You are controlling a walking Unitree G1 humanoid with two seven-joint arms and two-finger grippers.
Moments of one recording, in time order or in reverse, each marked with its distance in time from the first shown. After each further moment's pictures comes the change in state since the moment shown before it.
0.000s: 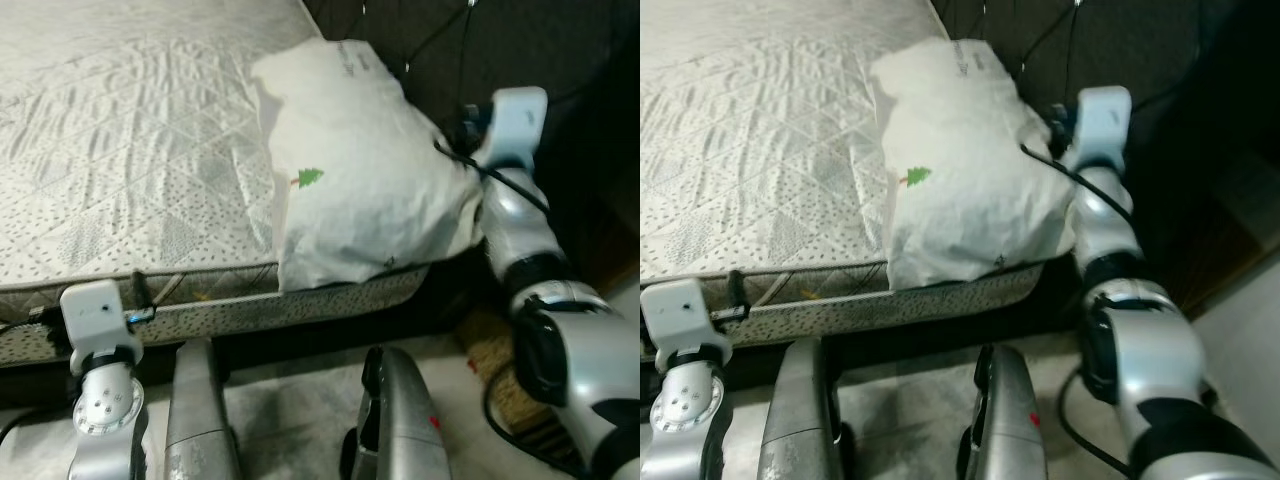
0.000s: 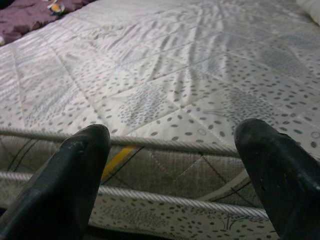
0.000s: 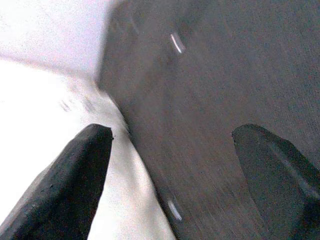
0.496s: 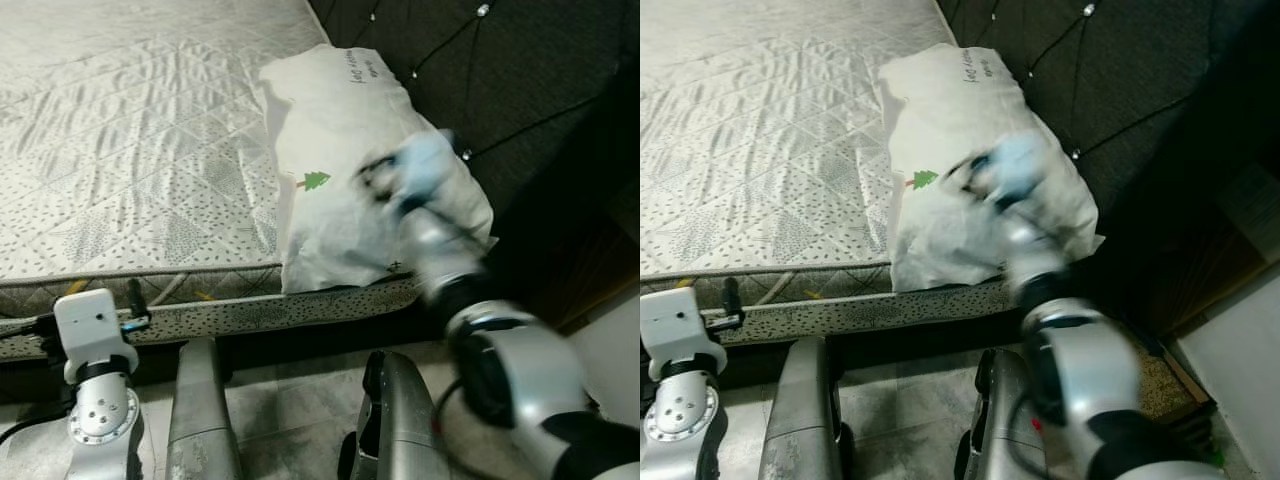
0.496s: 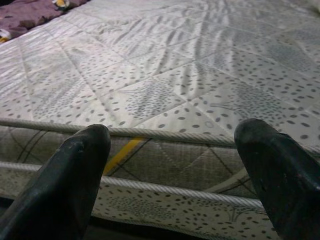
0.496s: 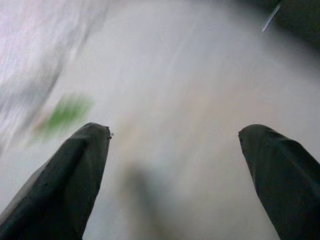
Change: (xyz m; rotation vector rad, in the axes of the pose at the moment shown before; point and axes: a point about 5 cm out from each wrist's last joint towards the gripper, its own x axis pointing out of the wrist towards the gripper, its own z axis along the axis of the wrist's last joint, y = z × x) left arm -0.005 0.001 -0.001 0.003 0.009 -0.003; right arm -0.040 0.101 -0.064 0.146 0.402 0.251
